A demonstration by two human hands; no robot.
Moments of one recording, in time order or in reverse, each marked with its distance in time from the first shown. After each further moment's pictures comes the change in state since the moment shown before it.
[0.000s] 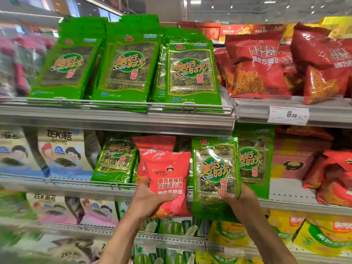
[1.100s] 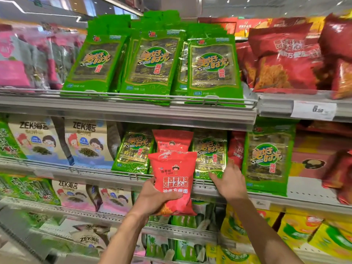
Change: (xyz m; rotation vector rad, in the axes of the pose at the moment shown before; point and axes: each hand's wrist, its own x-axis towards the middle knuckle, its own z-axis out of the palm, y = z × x) left_hand -0.025 -0.011 -0.026 -0.039 0.004 0.006; right_hand 0.047 -0.012 0.074 -0.730 0.042 -0.075
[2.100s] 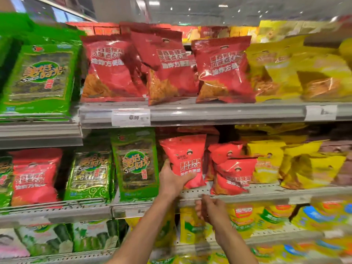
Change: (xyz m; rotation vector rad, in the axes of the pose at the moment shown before) left_hand 0.085 0.057 0.425 0.087 0.107 0.270; right_hand 0.003 0.299 -0.121 1.046 -0.093 0.570
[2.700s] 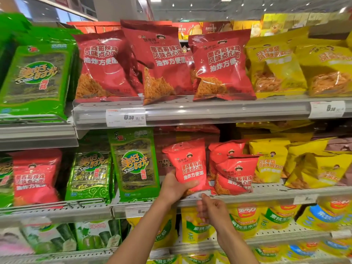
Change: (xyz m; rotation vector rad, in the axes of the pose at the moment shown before) left_hand -0.003 -0.017 0.000 -0.017 -0.289 -0.118; right_hand -0.008 -0.002 -0.006 0.056 -0.072 -0.012
